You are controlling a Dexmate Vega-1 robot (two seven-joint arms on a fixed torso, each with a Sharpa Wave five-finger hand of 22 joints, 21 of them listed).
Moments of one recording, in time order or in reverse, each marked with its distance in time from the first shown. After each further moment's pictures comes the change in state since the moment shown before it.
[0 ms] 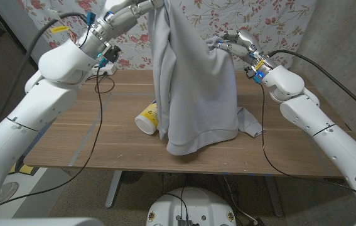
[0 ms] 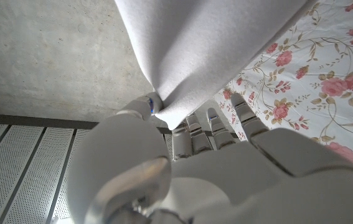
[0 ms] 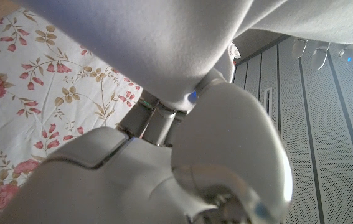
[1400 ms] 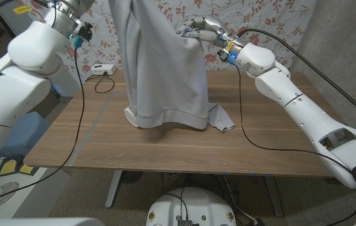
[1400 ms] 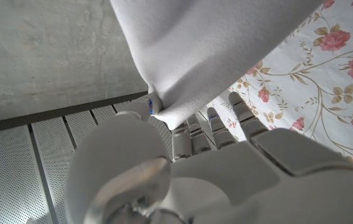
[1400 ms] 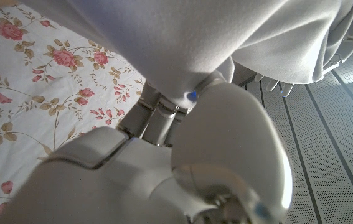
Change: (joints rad) left arm 0.029 0.009 -0.186 -0.076 0.145 0.333 0.348; left_hand -0.018 -0.008 0.006 0.002 0.011 -0.009 -0.009 0.029 -0.005 -0.012 -0.002 0.000 0.009 0.007 0.007 -0.008 0.005 0.014 -0.021 0.029 0.000; right arm 0.315 0.148 -0.195 0.180 -0.052 -0.083 0.103; right_hand 0.000 0.000 0.000 0.000 -0.003 0.005 0.005 -0.018 0.006 0.000 0.000 0.000 0.000 0.007 -0.004 -0.008 0.009 0.000 0.000 0.002 0.000
